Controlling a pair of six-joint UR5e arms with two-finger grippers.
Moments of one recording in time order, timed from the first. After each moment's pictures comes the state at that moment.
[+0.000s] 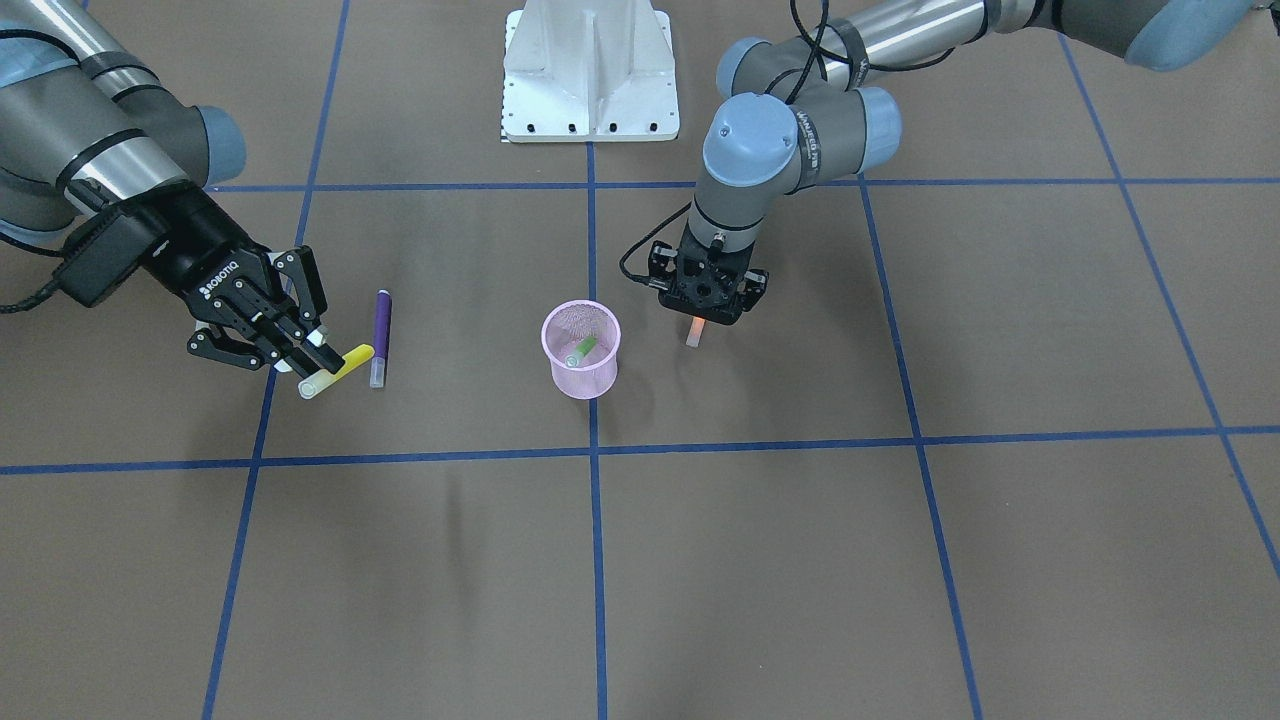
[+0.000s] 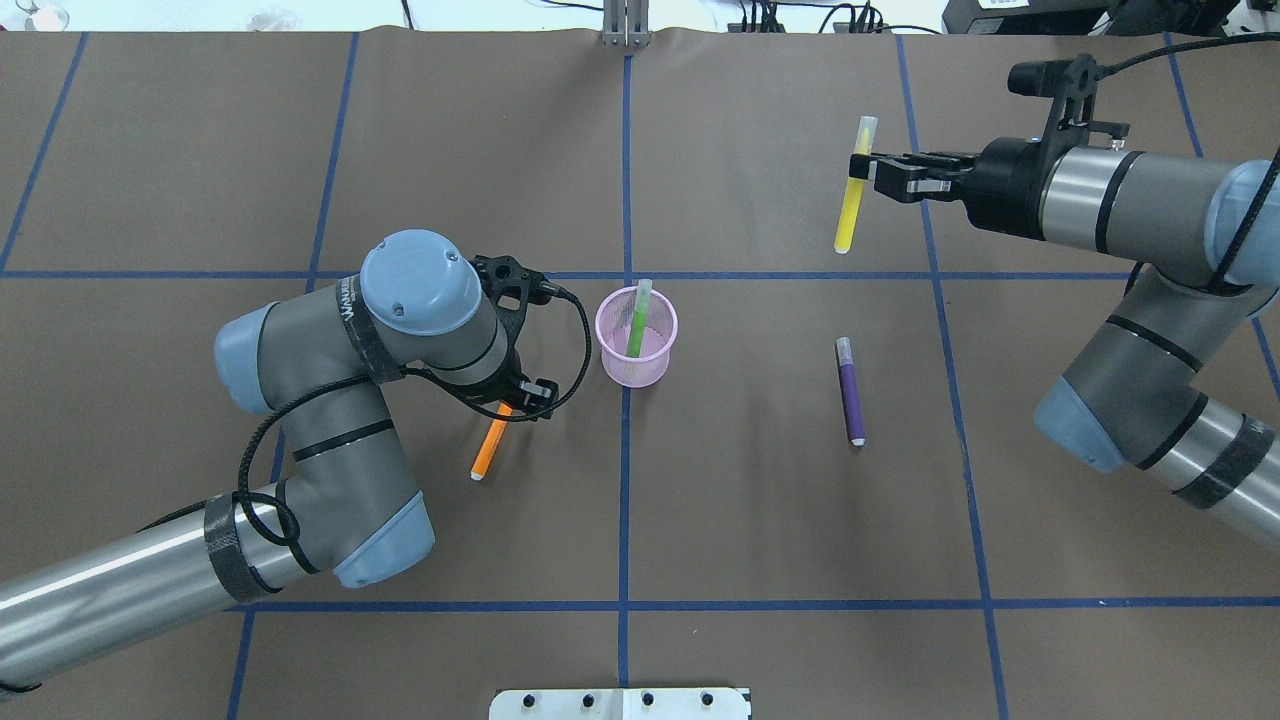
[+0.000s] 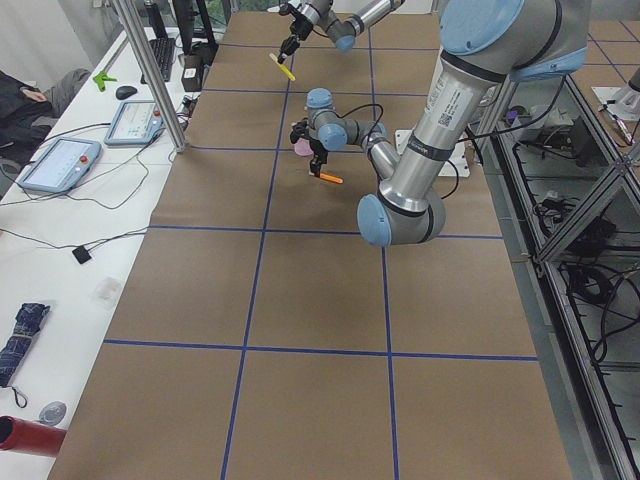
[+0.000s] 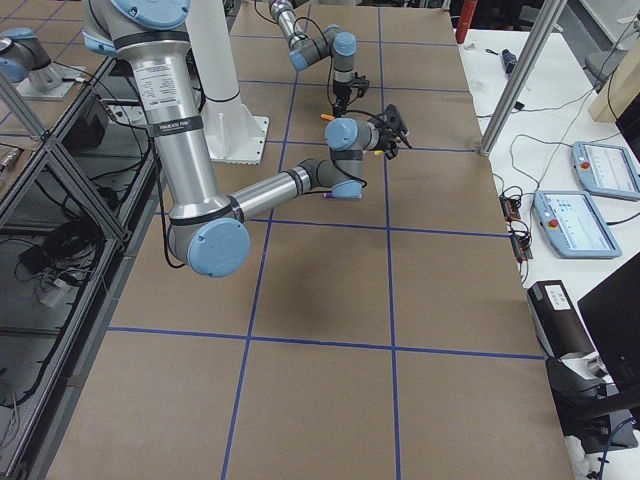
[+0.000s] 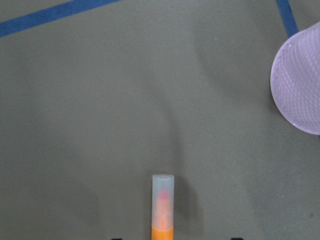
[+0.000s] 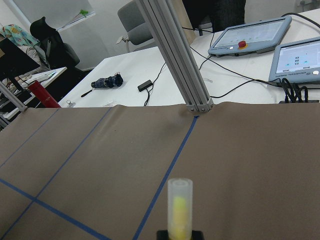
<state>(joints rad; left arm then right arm) -0.53 -2.19 -1.59 -1.71 -1.94 -0.88 0.84 -1.31 1.66 -0.32 1.81 1.03</state>
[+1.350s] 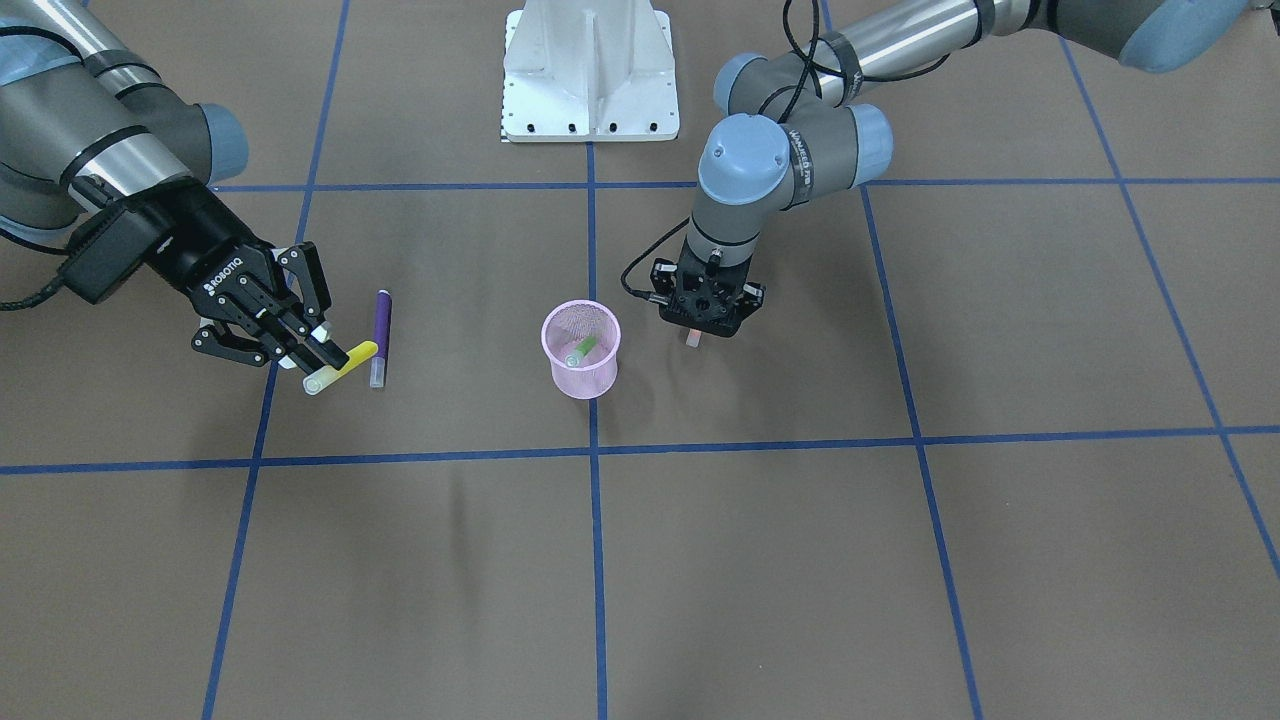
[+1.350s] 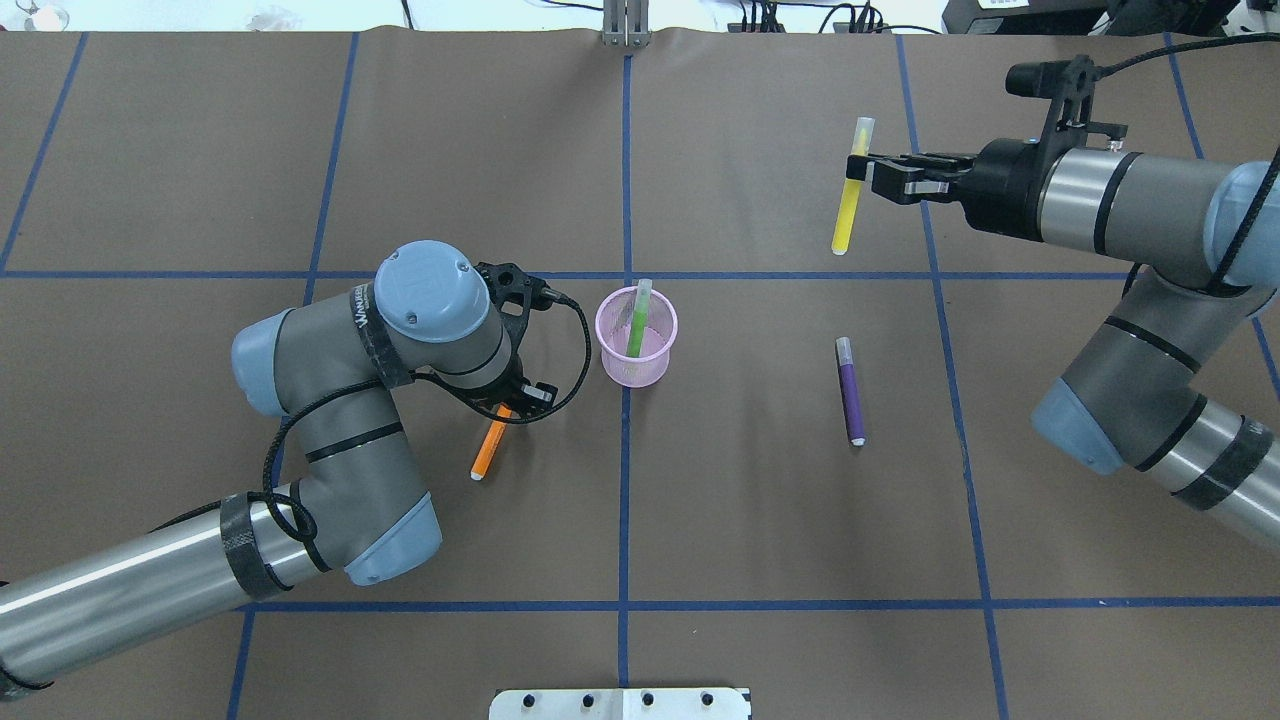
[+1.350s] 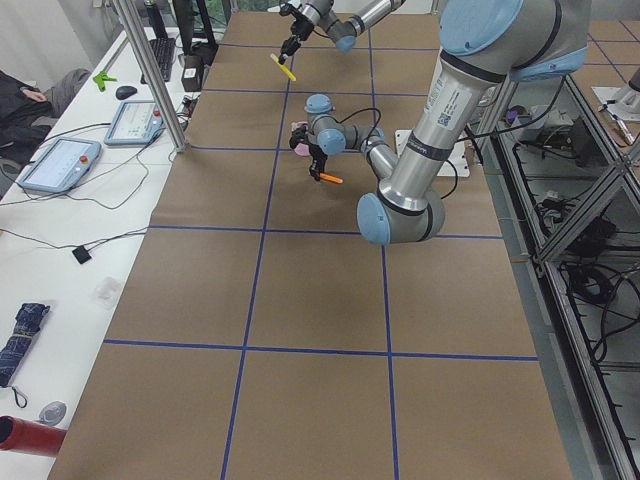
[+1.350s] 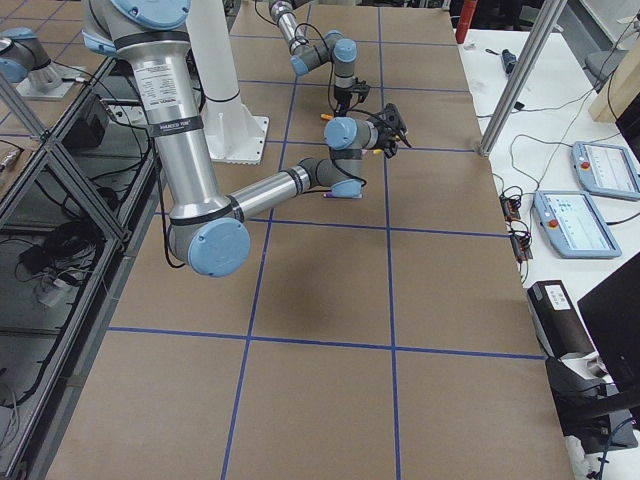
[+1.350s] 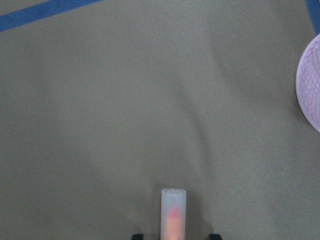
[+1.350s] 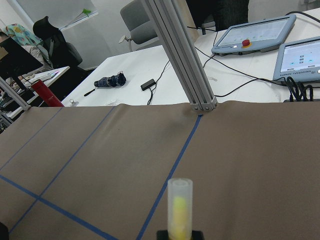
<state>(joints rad) -0.52 -2.20 -1.54 -1.74 -1.93 -0.89 0.84 -1.31 1.67 -0.32 1.81 1.03</state>
